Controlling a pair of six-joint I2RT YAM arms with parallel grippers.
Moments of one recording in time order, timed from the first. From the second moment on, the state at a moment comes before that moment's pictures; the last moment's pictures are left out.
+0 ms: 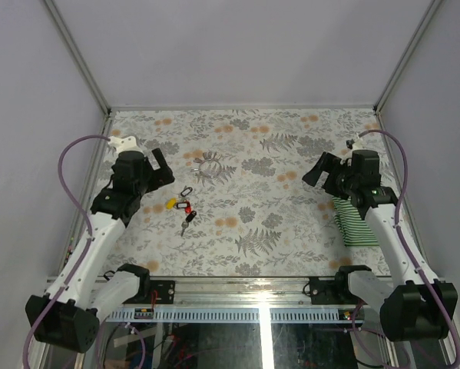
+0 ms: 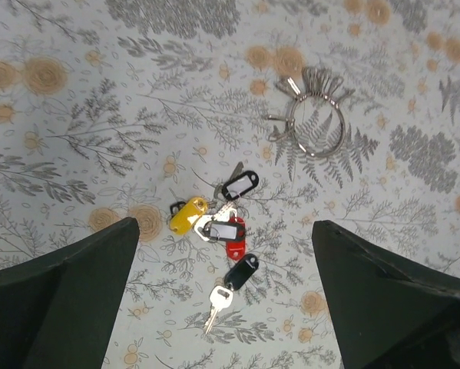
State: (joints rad) left arm -0.21 0.93 0.87 -0.51 -0.21 -0.49; right arm 0.05 1.03 0.81 -0.47 -0.27 0.49
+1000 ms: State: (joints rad) left arm -0.50 1.94 1.46 -0.52 -0.13 -0.27; right arm 0.05 1.03 0.75 -0.45 -0.50 0.46
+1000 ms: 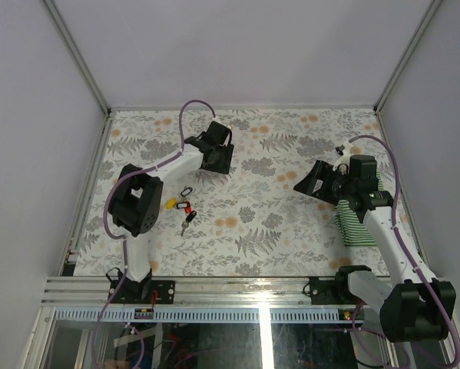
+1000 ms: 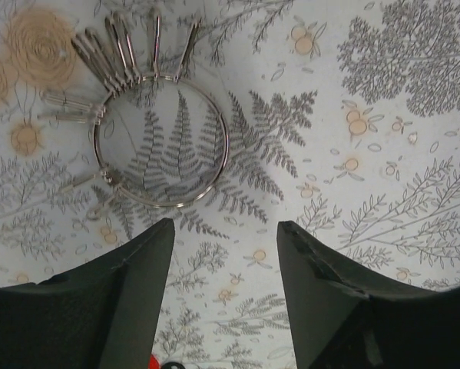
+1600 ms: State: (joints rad) left arm -0.42 2.10 1.56 -0.54 0.00 -0.16; right arm 0.05 1.03 0.74 -0.45 -0.57 0.45
